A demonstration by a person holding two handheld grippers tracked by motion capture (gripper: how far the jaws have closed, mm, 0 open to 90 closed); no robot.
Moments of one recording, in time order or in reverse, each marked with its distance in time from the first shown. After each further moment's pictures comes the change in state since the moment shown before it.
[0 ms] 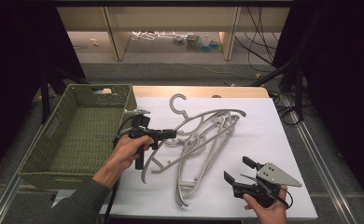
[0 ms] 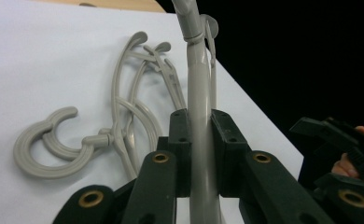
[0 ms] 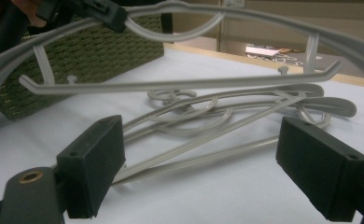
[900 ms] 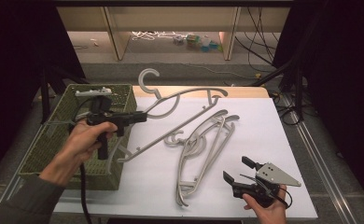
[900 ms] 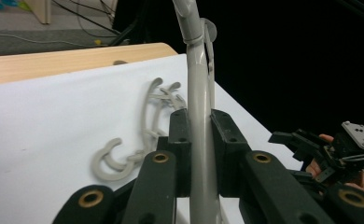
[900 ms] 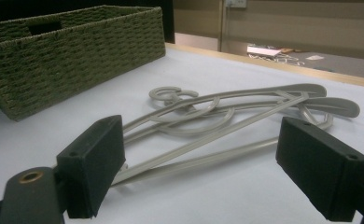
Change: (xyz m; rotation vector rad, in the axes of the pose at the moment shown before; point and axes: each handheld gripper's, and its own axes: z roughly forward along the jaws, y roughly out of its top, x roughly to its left) left arm -0.030 0.045 -0.112 -0.082 0.094 0.129; right arm 0.000 0.000 0.000 0.007 -0.007 -0.012
